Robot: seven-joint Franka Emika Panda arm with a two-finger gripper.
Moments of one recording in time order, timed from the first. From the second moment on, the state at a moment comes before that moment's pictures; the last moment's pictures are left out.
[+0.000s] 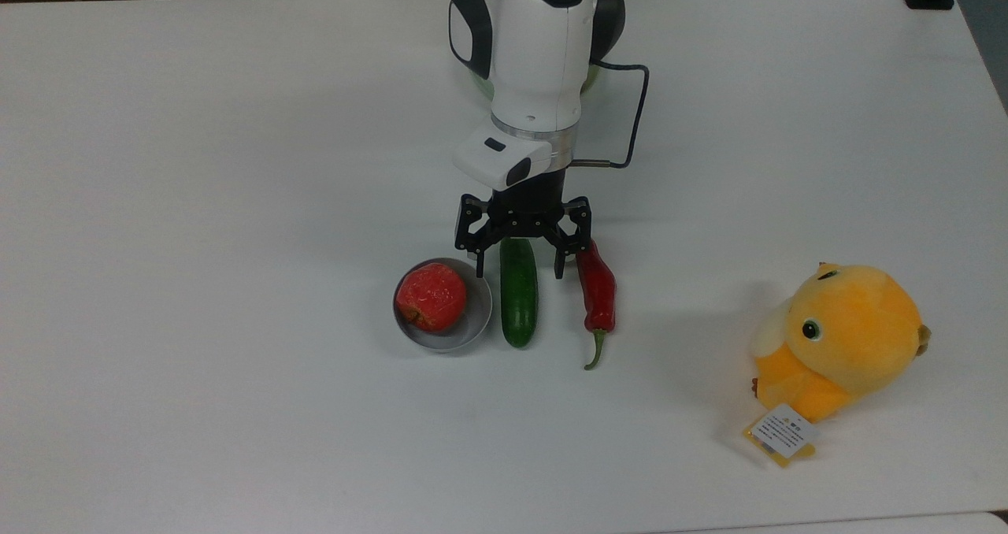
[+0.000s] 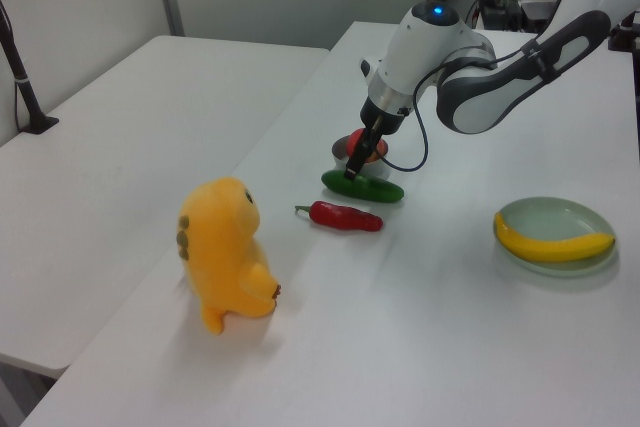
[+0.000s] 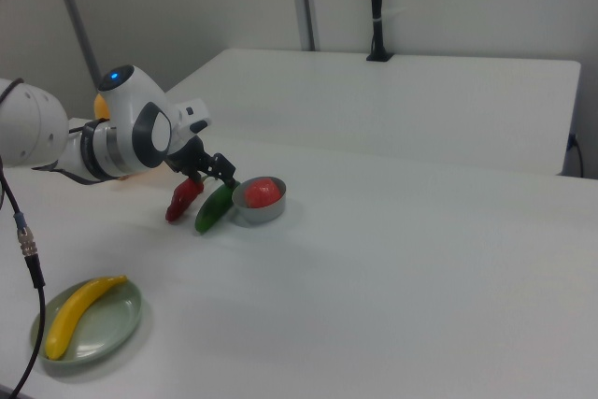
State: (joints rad) arm 0.22 0.48 0.01 -1.73 -0.28 2.63 0.36
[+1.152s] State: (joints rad) arm 0.21 0.08 0.00 -1.80 -0.16 1.98 0.34
